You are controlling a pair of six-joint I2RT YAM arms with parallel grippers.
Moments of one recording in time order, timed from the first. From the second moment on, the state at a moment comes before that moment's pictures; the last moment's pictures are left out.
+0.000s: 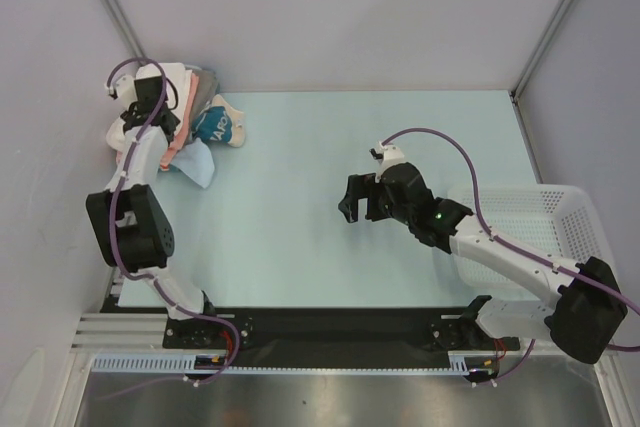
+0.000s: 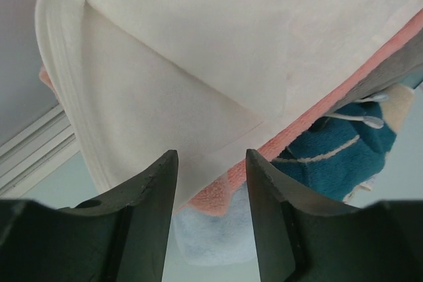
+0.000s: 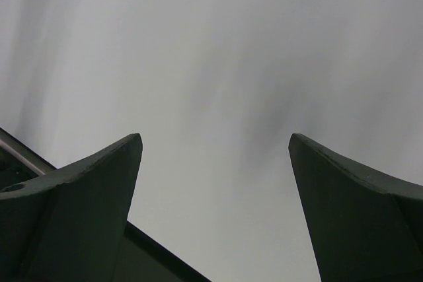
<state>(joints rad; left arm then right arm) 0.19 1.74 1.49 -0.40 -0.47 -0.54 0.79 1.21 0.86 -0.19 0.09 0.49</state>
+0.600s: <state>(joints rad) 0.19 1.79 1.48 -0.44 -0.47 -0.59 0.78 1.21 0.86 -0.19 0.09 0.48</state>
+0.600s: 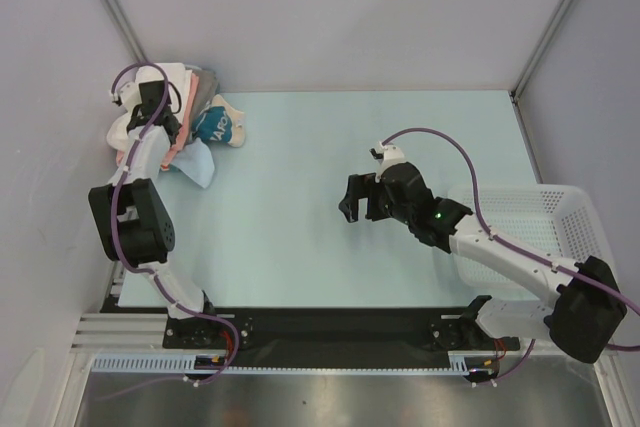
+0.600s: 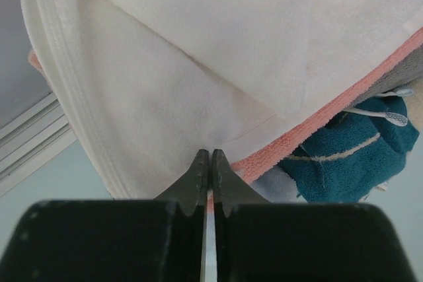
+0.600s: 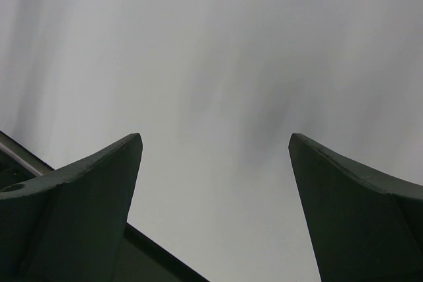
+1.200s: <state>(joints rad) 0.15 1.78 1.72 -0.51 -0.51 -0.49 0.78 1.25 0.86 -0.19 0.09 0.48</state>
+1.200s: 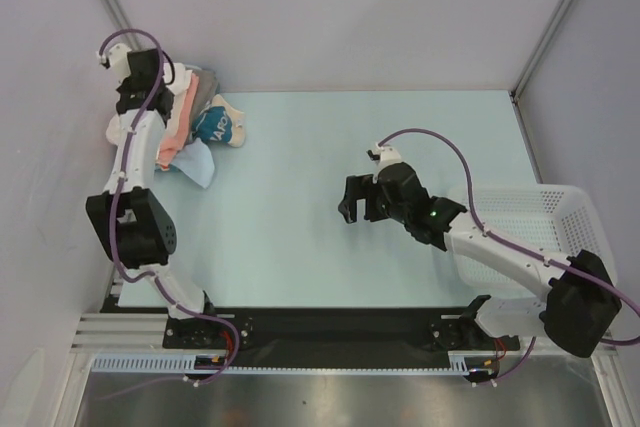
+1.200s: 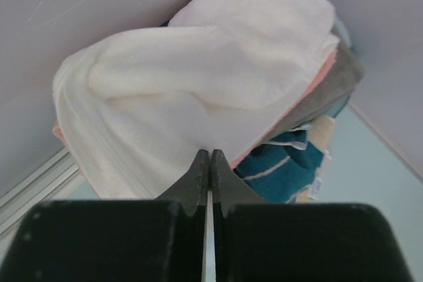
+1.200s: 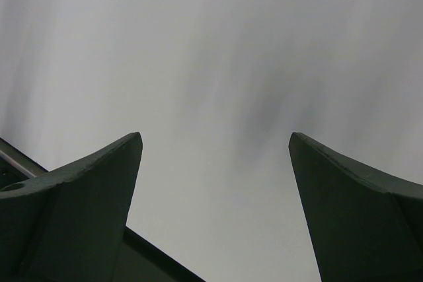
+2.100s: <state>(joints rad) -0.76 1.54 2.20 -0.56 -0.61 -0.16 0.72 1.03 0.90 -0.18 0.31 0.49</state>
